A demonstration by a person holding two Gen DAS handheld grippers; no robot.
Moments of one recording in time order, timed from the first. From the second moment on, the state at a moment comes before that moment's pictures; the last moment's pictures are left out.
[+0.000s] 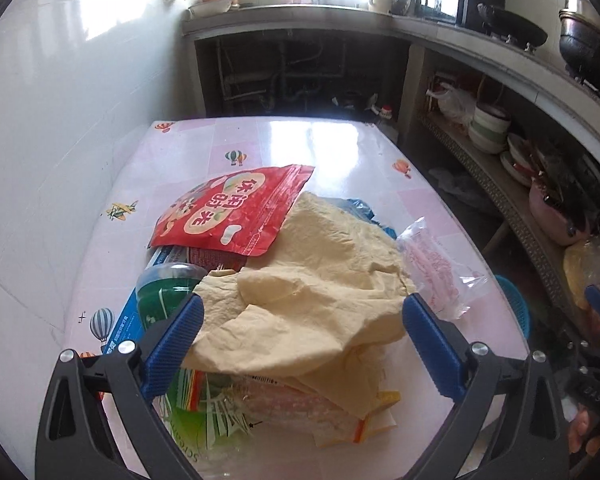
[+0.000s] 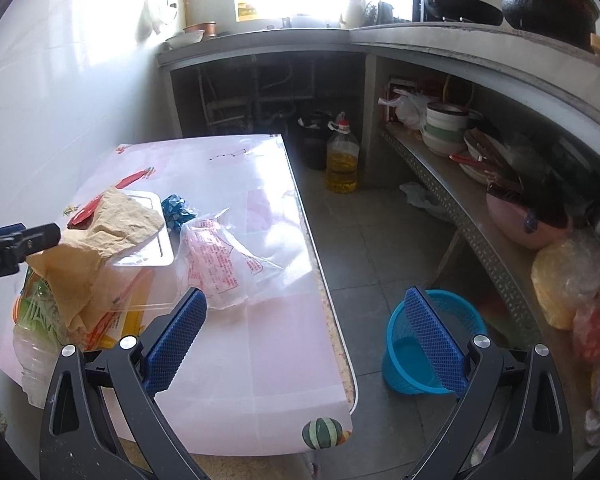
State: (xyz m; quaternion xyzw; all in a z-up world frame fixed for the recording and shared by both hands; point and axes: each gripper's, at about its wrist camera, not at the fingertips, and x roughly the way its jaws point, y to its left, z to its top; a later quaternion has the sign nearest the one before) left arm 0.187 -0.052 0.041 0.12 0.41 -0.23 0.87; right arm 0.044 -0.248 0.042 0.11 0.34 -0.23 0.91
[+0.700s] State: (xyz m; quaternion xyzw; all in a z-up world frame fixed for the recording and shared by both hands) left arm 0.186 -0.045 0.022 0.17 0.42 -0.24 0.86; right arm 0.099 -0.284 0.034 0.16 0.36 -0.13 0.91
